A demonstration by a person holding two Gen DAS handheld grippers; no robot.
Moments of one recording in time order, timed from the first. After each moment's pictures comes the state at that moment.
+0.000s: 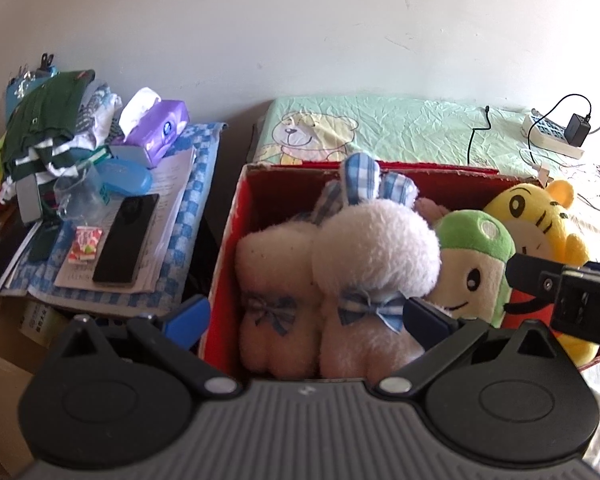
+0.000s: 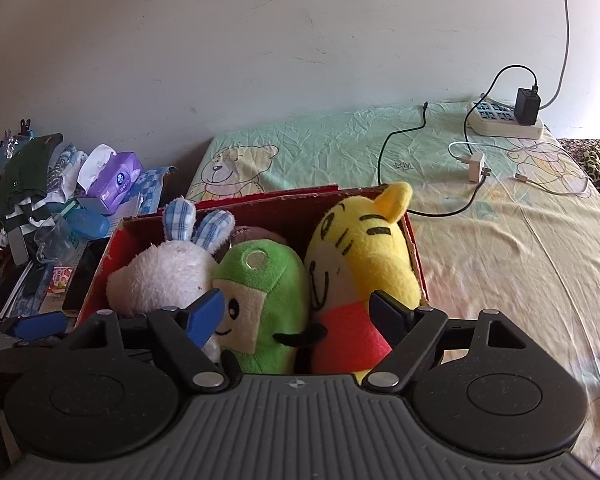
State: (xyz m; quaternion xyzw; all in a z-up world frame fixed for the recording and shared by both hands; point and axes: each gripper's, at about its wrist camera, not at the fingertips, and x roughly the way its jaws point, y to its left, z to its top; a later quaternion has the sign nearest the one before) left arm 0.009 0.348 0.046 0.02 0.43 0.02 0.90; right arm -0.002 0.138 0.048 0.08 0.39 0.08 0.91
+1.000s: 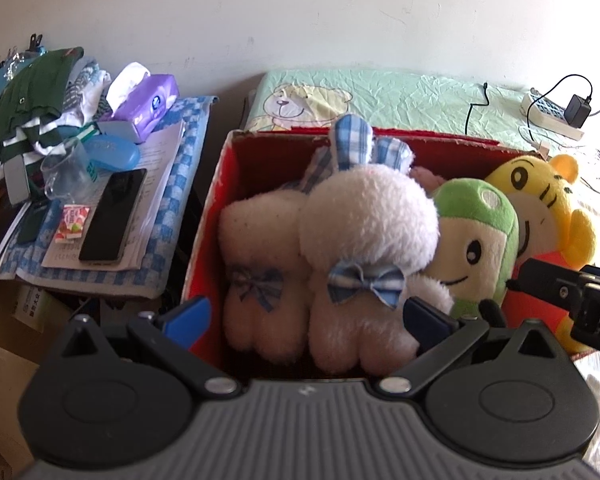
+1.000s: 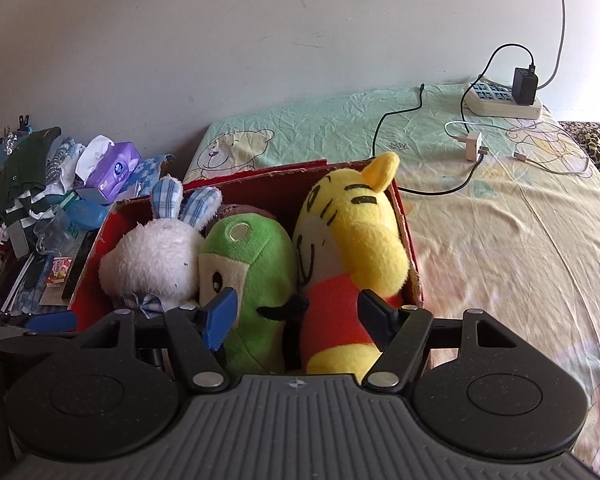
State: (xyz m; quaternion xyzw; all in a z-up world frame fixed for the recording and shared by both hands) left arm 0.013 0.344 0.033 0.01 0.46 0.01 0.89; right arm -0.010 0.126 0.035 0.09 0.41 0.08 0.91
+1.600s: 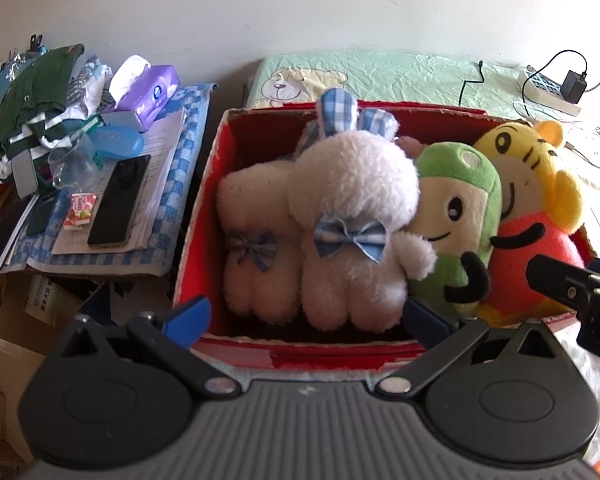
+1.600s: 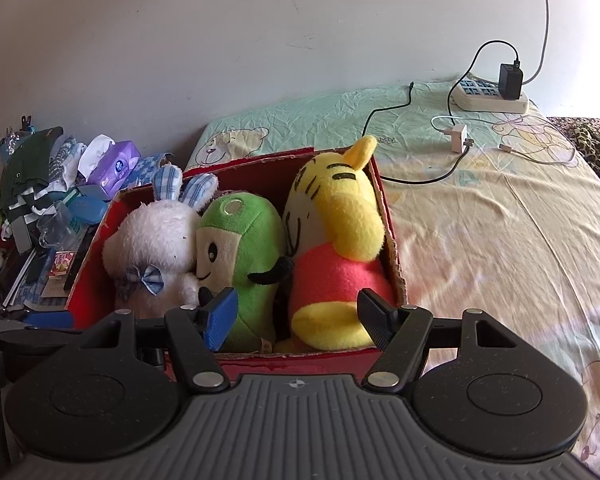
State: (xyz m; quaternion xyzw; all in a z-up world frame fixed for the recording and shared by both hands) left arm -0.007 0.333 0.034 0.03 0.48 0.02 0.88; right arm -0.038 0.118 0.035 0.09 0.40 0.07 0.91
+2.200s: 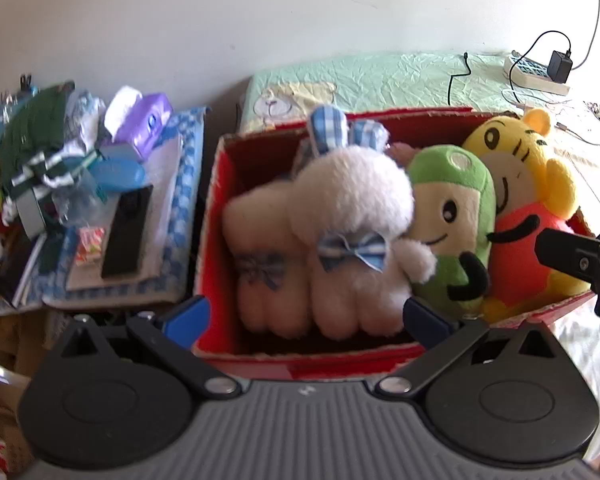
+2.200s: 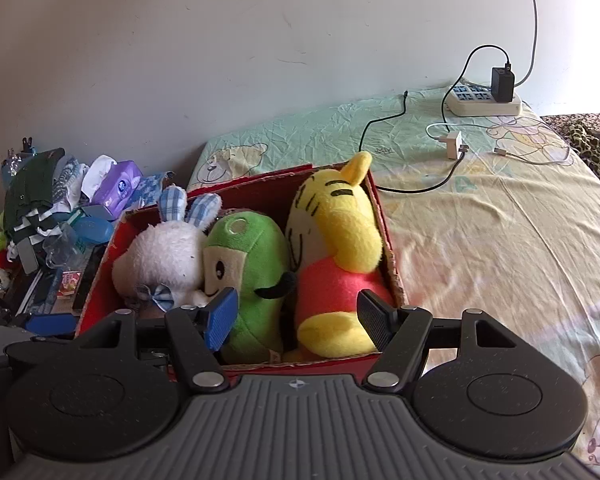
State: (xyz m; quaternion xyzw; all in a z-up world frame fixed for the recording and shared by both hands) left arm -0.006 0.329 0.046 0.09 0.47 0.00 0.88; right arm -0.041 0.118 0.044 0.12 0.38 0.07 0.91
